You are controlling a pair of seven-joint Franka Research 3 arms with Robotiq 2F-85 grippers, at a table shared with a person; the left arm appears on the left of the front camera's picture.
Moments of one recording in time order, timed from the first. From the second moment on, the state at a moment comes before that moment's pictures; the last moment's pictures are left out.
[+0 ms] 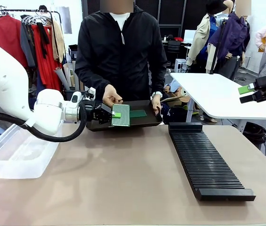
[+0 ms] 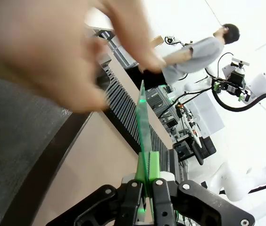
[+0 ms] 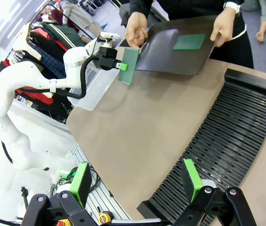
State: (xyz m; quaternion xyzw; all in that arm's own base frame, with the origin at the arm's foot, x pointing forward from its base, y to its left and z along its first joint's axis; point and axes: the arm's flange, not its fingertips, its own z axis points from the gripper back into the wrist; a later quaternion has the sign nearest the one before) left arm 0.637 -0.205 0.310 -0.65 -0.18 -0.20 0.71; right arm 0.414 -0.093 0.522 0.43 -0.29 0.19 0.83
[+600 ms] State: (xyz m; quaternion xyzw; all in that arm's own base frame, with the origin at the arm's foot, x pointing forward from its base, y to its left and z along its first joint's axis) left arm 0.626 -0.183 0.323 -0.65 -0.19 -0.19 0.72; right arm 0.414 -0.093 0.522 0.43 -0.29 0.19 0.83
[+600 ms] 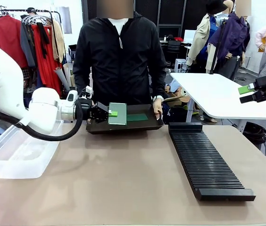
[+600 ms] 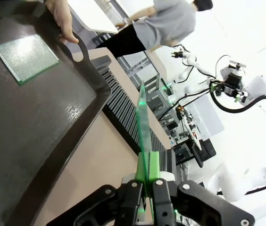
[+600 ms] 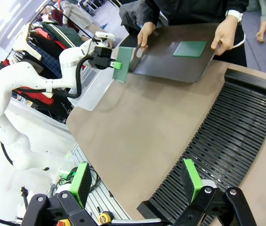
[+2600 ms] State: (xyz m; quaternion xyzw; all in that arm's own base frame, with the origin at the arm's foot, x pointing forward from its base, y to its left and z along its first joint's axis) left arm 0.501 0.047 0.468 -0.27 0.04 0.05 0.96; right arm 0.414 -0.094 0.521 0.43 -0.29 0.19 0.83
